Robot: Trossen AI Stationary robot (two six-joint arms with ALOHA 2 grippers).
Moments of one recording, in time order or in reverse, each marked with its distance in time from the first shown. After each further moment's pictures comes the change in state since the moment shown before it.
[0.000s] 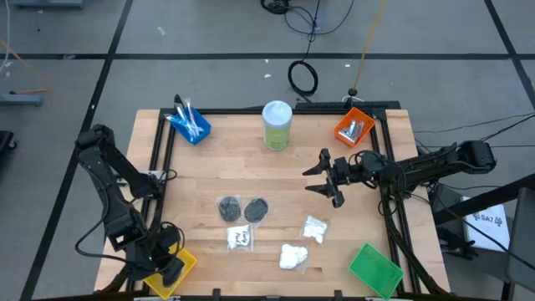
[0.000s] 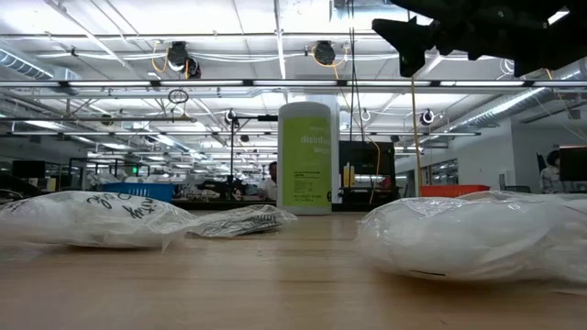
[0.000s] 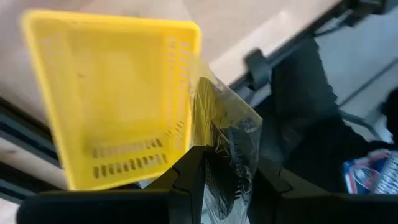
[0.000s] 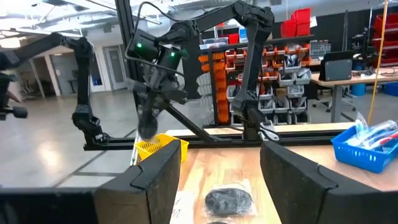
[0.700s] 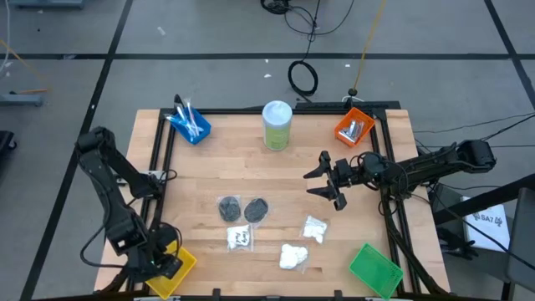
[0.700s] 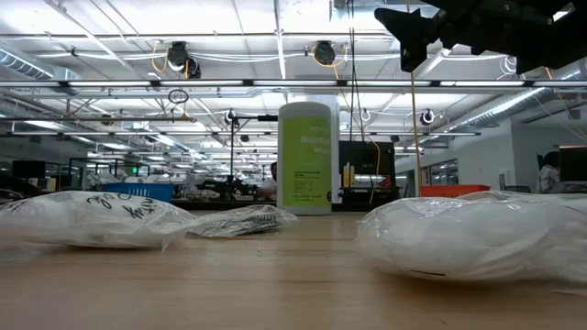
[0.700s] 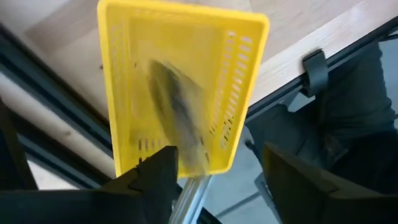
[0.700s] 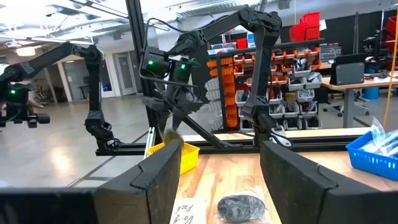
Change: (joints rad) left arm -0.011 0.043 0.000 -0.101 0.088 -0.067; right arm 0.033 0.000 0.000 0.027 0.002 0.016
